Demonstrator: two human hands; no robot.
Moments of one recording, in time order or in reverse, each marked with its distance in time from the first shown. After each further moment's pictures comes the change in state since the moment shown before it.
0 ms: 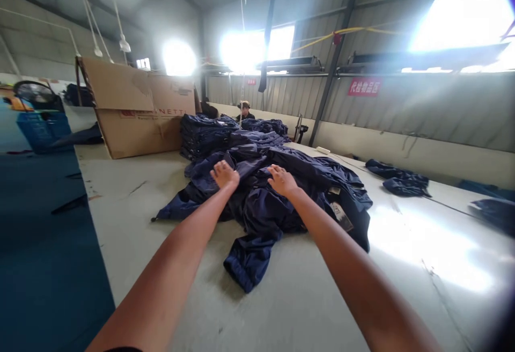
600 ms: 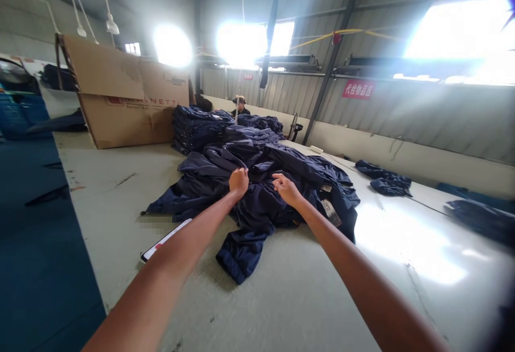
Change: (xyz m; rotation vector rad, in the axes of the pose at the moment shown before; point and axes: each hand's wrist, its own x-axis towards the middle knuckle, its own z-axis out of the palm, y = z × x) left_hand -0.038 0.030 0.044 -0.122 -0.160 0.115; right_hand -0.047 0.034 0.017 0.623 0.038 0.238
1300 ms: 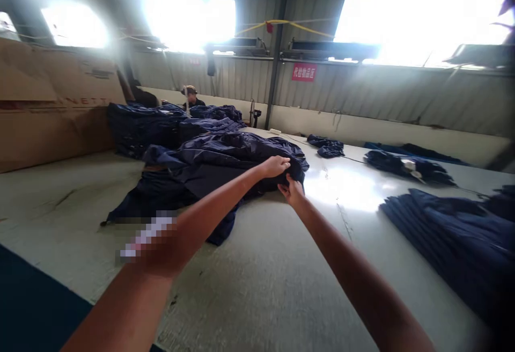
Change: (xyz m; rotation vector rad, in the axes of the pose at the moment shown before) left_hand -0.130 0.223 -0.029 -0.279 -0.624 0.828; right_hand -0.159 0.034 -0.092 0.749 0.646 0.429
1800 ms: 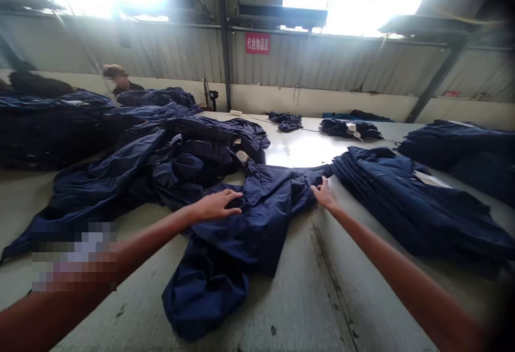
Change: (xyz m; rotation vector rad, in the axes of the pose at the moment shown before) left_hand -0.132 -0.017 0.083 0.040 -0.458 0.017; right_hand -0.071 -0.015 -0.328 -0.815 0.394 -0.015
